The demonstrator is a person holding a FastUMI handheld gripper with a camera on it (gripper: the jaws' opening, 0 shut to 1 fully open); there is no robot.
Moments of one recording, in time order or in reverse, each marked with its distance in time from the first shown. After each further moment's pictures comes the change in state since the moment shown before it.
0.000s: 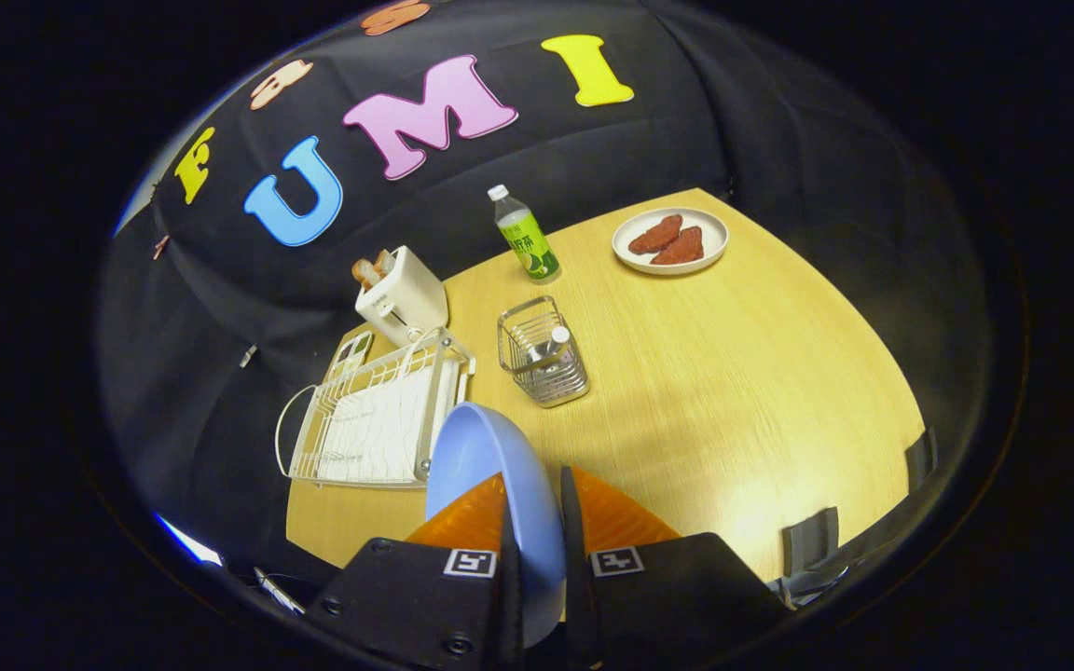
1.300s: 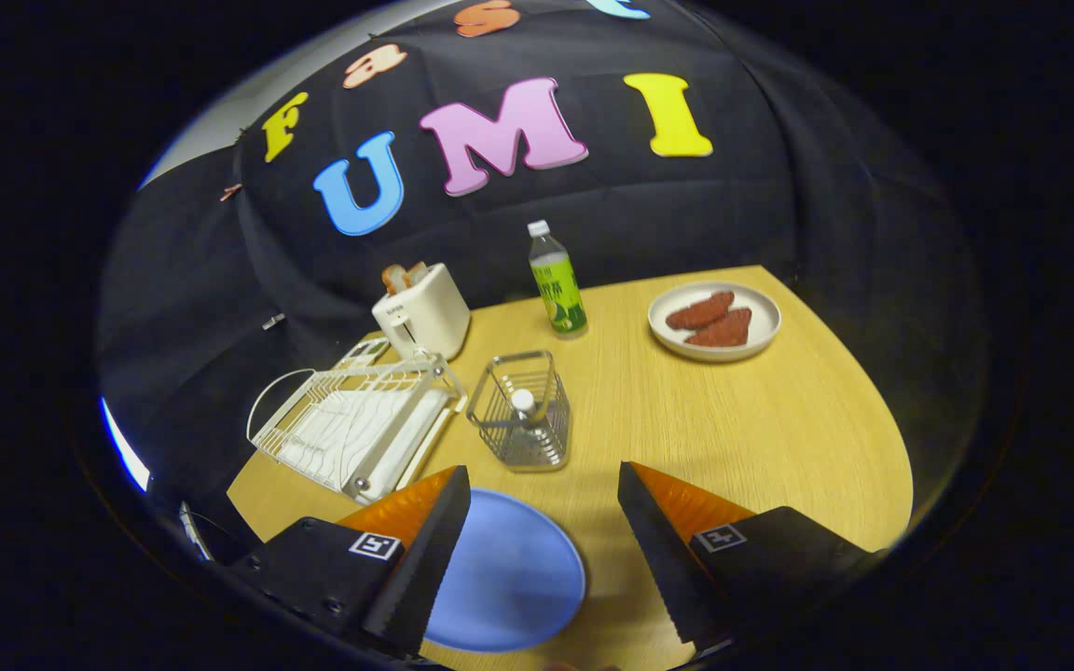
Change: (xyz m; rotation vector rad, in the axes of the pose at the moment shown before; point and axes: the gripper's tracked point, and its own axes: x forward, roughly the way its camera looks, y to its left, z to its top) arm 0.039 -0.025 0.066 -0.312 -0.269 0.159
